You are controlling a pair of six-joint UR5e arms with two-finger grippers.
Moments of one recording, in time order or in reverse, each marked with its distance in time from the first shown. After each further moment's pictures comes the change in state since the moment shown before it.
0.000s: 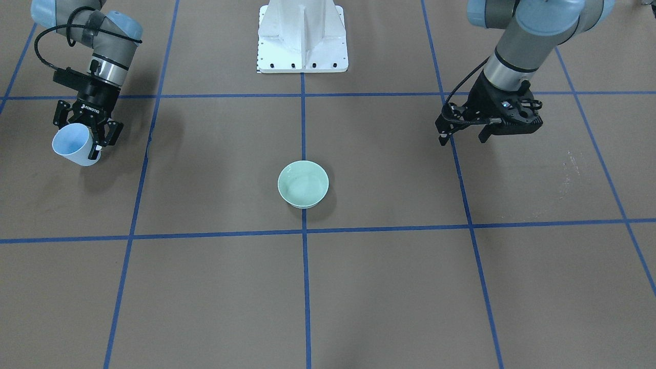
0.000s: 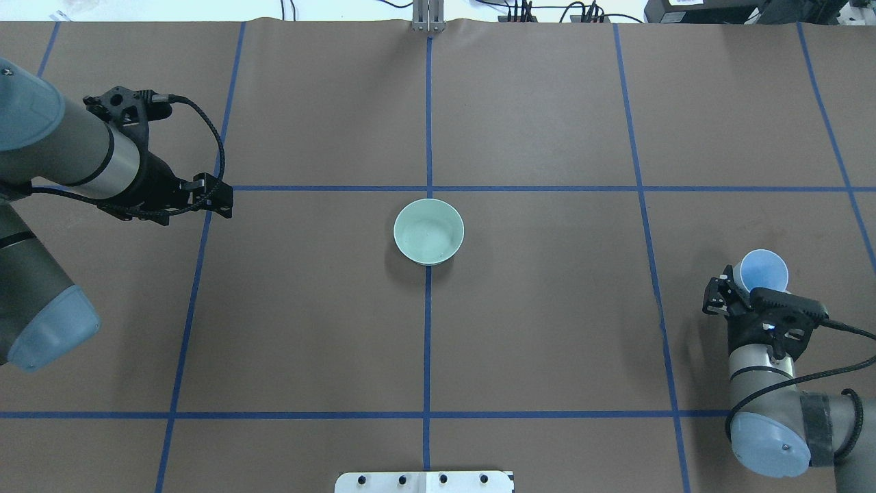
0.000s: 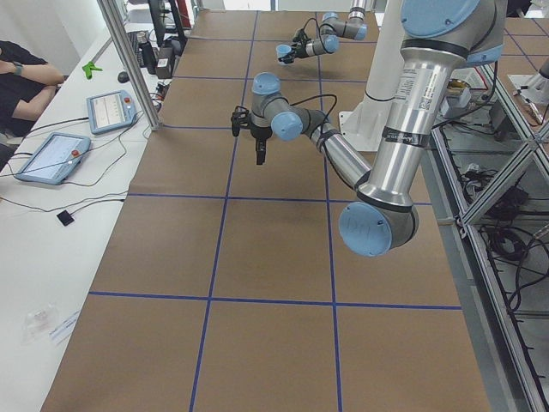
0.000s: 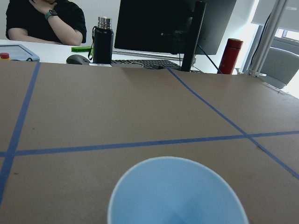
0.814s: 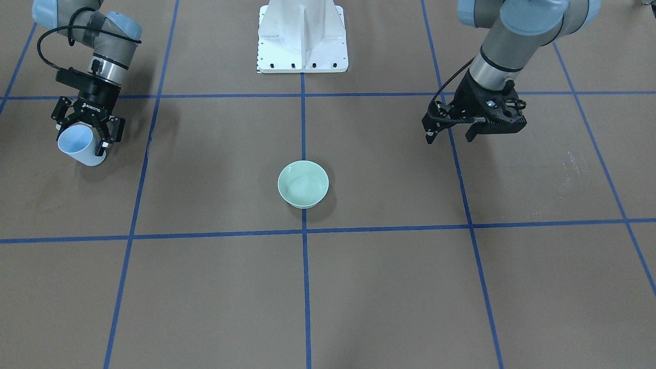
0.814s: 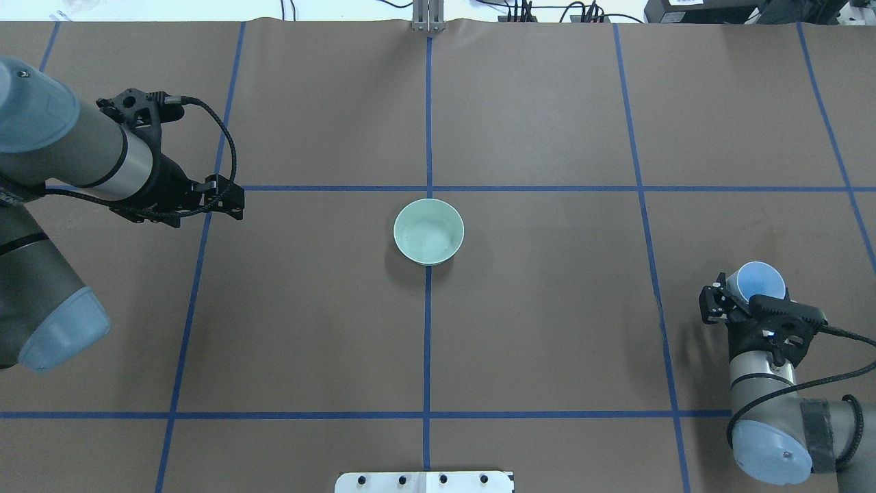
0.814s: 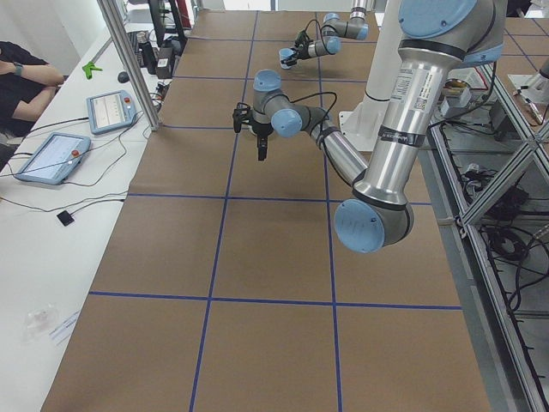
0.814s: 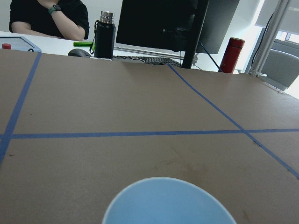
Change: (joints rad) left arm 0.010 -0.016 0.007 0.001 0.000 -0.017; right arm -0.018 -0.006 -0.001 -0.001 -0.004 0.004
